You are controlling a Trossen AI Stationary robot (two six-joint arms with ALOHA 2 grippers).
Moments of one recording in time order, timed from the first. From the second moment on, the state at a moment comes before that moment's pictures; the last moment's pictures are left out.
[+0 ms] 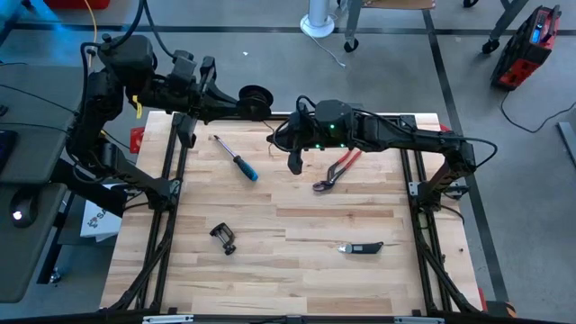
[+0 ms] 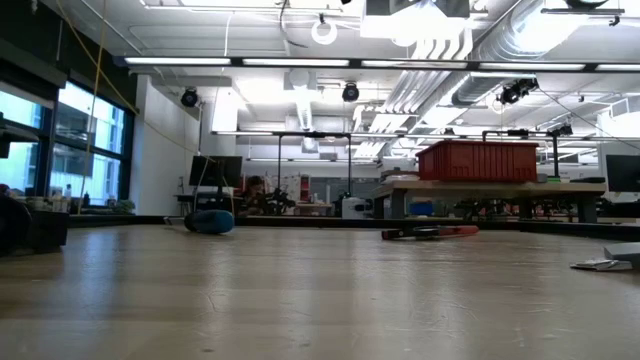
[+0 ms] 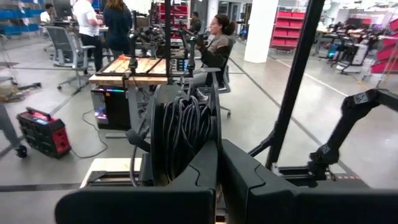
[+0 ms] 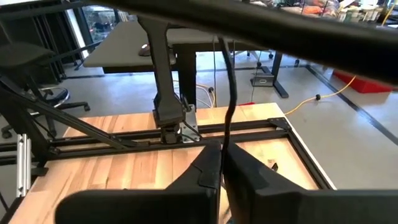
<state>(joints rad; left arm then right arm) 0.22 1.45 2.27 -0.91 0.31 -0.01 -0.11 1.68 1.72 -0.31 -0.01 -0.01</state>
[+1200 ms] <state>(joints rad) 0.27 1.61 2.27 -1.20 0.63 -0.46 -0.03 1.41 1.72 -0.42 -0.02 0.02</state>
